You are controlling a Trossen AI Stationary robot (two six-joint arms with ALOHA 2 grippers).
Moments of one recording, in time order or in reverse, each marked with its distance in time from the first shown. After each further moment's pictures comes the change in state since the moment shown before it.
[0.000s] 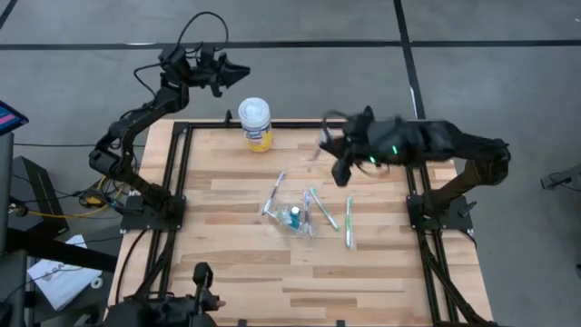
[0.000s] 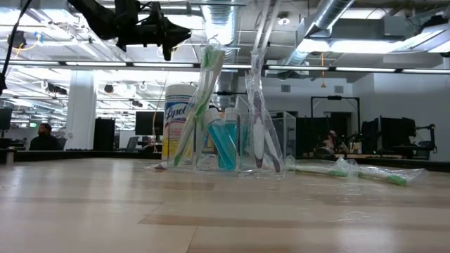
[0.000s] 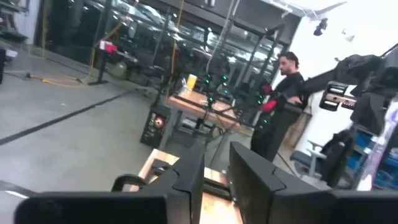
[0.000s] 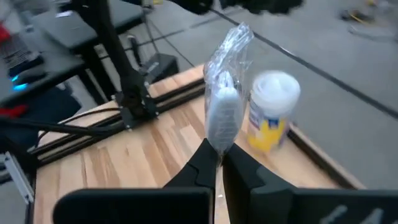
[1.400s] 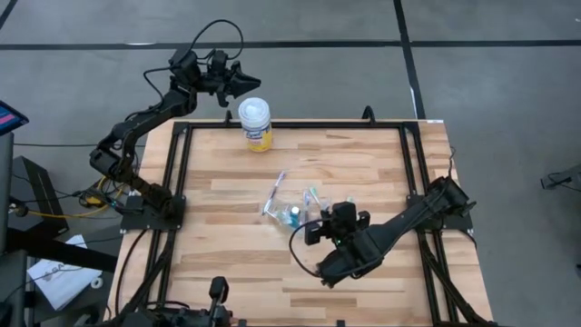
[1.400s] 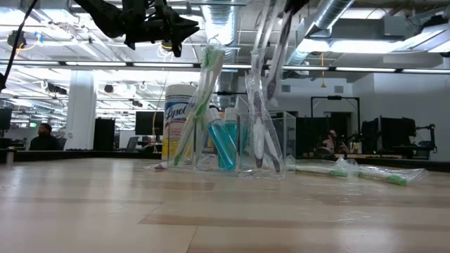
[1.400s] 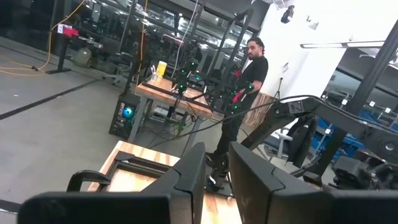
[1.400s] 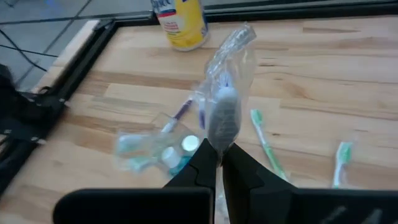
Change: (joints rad) left arm -0.100 0.000 0.000 -0.007 0.028 0.002; right arm 0.415 0.449 -0.094 -0.529 0.437 1.560
